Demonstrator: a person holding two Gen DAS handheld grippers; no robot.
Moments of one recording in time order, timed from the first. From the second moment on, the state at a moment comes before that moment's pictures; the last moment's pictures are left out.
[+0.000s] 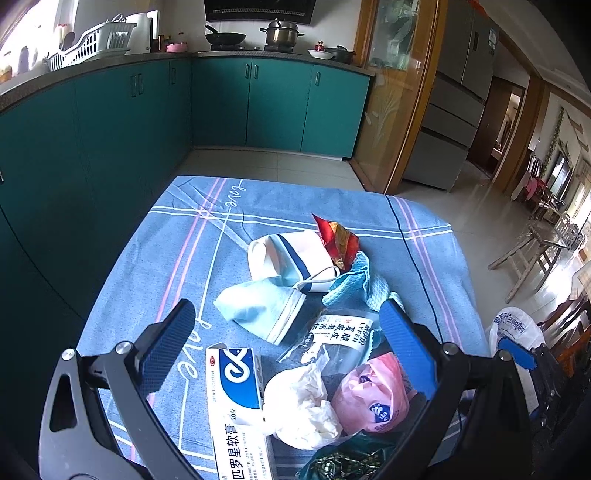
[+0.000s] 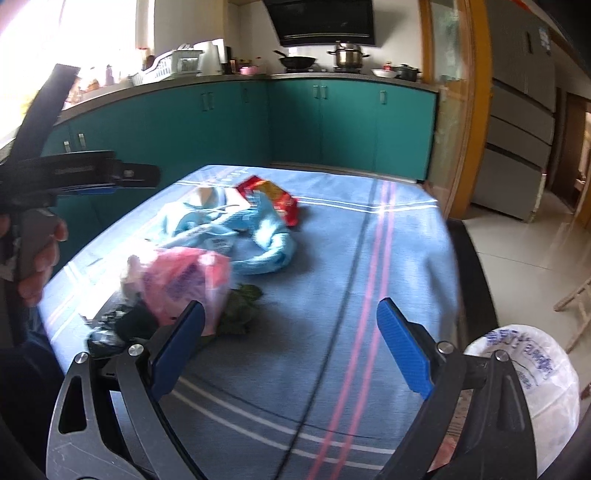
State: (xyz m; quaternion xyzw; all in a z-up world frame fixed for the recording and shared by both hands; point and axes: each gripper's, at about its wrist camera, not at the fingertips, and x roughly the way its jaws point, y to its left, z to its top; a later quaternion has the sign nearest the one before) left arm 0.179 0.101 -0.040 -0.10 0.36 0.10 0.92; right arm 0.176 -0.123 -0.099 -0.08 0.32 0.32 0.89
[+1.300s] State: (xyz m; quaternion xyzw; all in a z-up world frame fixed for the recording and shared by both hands) left arm 0.173 0.125 -0.050 -0.12 0.38 0.14 0.91; right arm 0.166 -0.098 -0.104 -0.04 0.36 0.41 0.84
